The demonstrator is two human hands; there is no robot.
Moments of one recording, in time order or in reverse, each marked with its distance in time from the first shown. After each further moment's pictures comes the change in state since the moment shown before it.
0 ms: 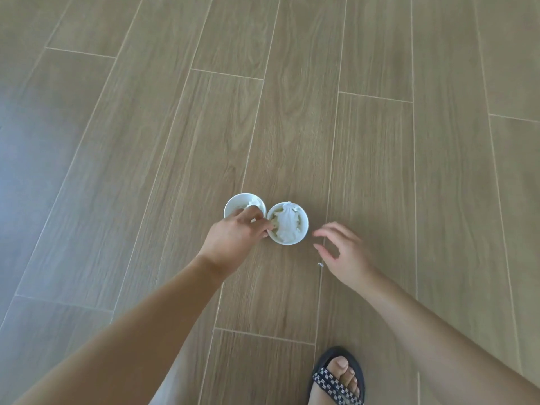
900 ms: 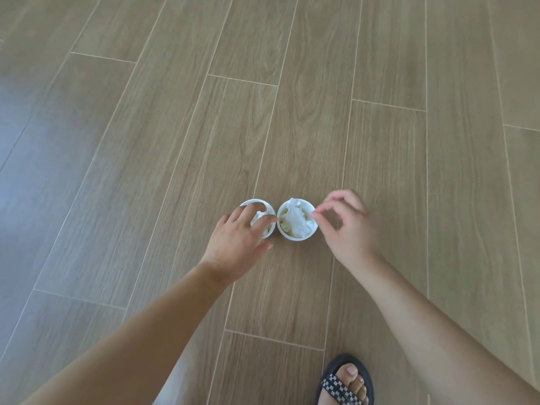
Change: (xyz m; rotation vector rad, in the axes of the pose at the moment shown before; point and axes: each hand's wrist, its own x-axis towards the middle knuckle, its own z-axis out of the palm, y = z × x) left_hand -0.016 -0.011 -0.001 -0.044 0.002 -0.145; right_hand 0.054 -0.061 -0.020 0.038 0.228 0.061
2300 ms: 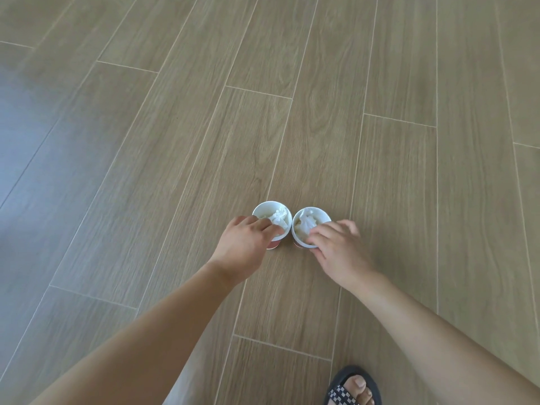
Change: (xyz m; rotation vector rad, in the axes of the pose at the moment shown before) left_hand 0.000 -0.013 -0.005 0.047 0.021 0.098; right_hand -0.011 -0.007 0.019 -0.406 -0.323 -0.332
